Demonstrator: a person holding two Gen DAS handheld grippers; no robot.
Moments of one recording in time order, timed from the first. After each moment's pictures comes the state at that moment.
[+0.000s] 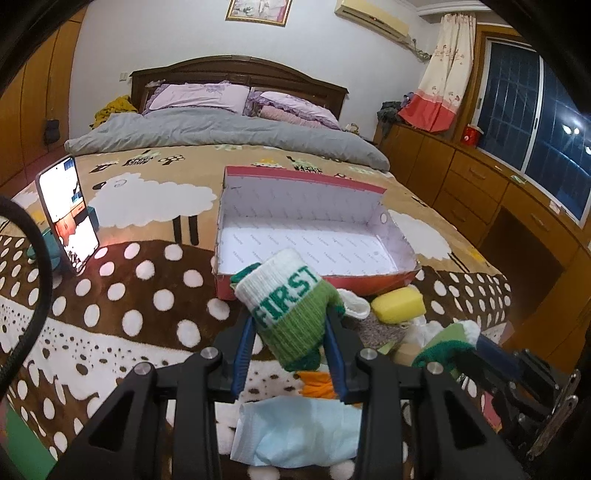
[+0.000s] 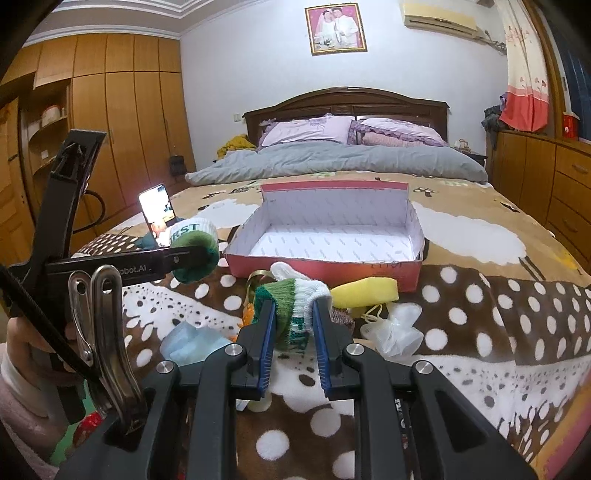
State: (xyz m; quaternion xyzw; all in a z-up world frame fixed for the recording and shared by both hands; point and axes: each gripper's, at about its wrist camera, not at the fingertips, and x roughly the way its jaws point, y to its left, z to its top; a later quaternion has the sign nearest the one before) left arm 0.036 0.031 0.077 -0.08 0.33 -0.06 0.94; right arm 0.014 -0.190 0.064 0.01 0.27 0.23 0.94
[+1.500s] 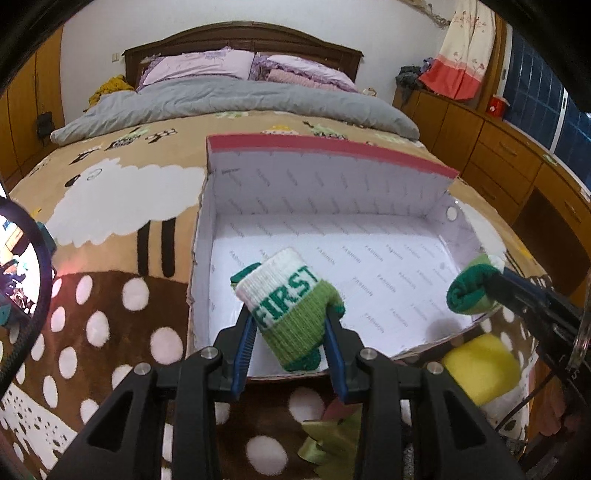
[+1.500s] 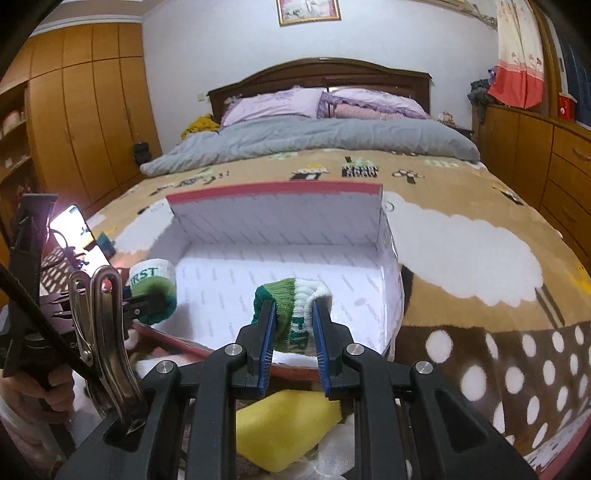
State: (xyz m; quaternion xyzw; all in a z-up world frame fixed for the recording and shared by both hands) left arm 0.186 0.032 0.020 -0.05 0.40 -0.03 0.91; right arm 0.180 -0.198 0.047 0.01 0.33 0.18 0.93
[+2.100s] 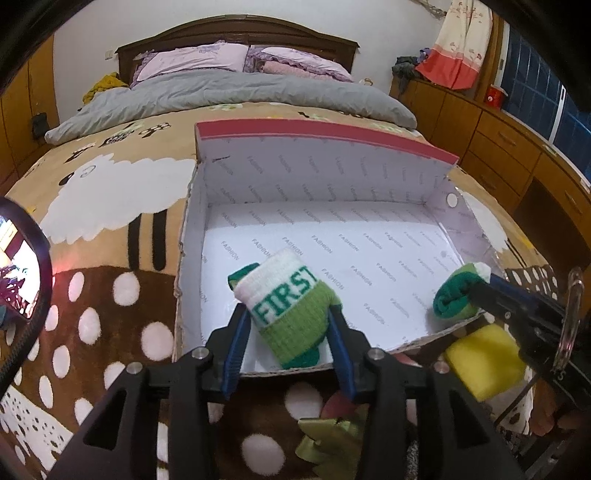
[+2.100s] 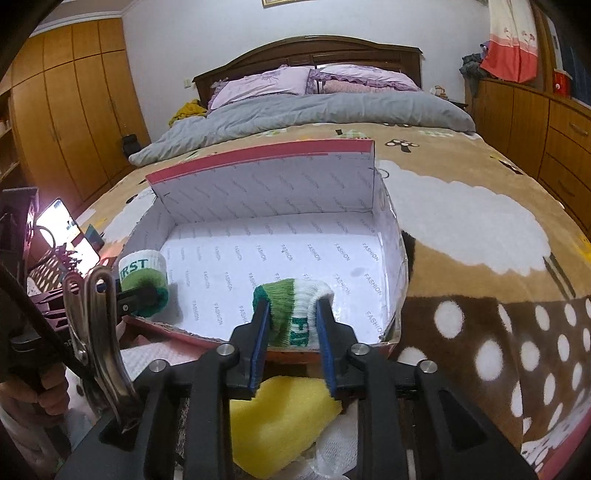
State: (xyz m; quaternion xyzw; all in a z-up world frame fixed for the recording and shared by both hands) left arm 0.187 0.025 0.016 -0.04 0.41 -0.04 0.91; right arm 0.188 -0.203 0.028 0.03 0.37 0.17 0.91
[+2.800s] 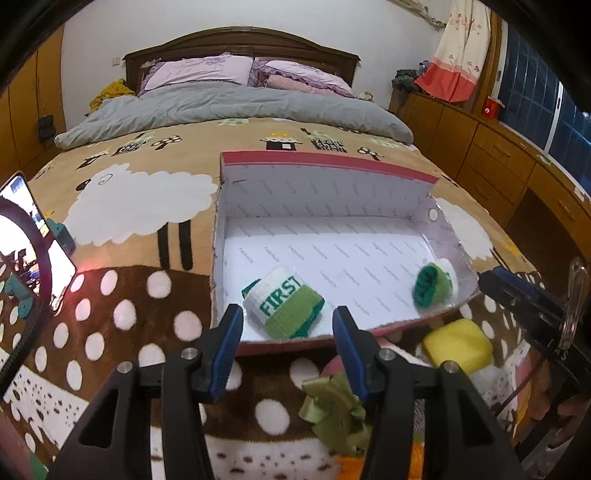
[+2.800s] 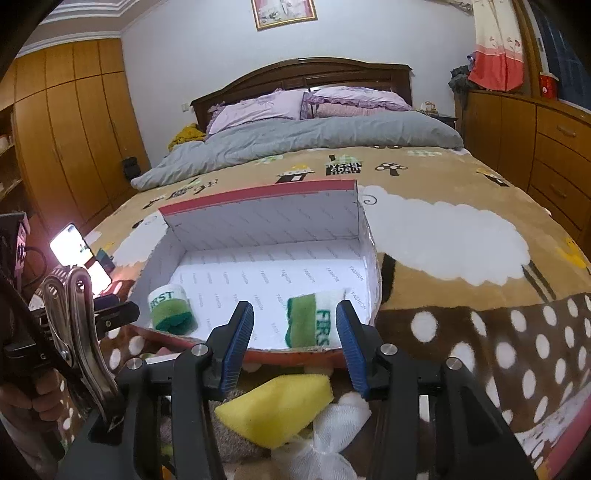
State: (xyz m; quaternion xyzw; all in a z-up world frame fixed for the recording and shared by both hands) left arm 0.147 0.037 0.051 -0.05 0.39 -0.04 0.92; right arm 0.163 -0.216 0.059 0.05 0.33 0.16 0.93
